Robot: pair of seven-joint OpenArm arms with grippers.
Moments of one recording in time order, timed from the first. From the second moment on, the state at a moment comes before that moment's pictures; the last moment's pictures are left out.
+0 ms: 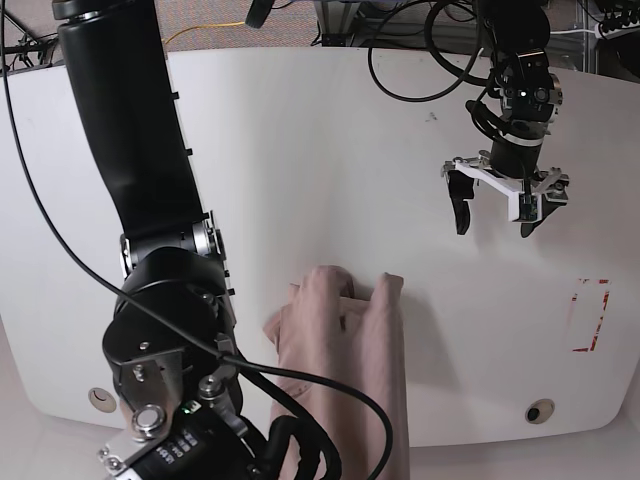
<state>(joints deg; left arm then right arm) 15.9 0.2 -16.3 110.9 -3.1 -18.2 25.6 72.5 -4.4 -15.8 101.7 0.6 35.2 -61.7</state>
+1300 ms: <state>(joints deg) -16.2 -3.8 6.2 56.4 -3.0 -12.3 5.8 72.5 -2.7 -15.4 102.4 0.2 35.2 -62.0</state>
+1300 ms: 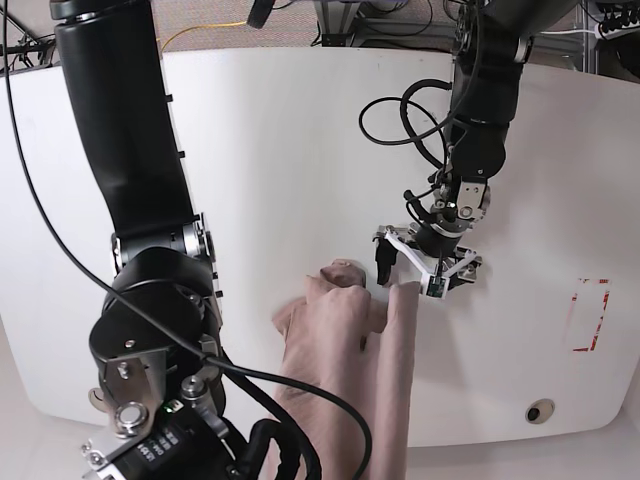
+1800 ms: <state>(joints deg) -20.6 -3.6 7.6 47.5 -3.2 -11.9 -4.7 72.5 -0.7 -15.3 102.4 0.2 35.2 -61.9</state>
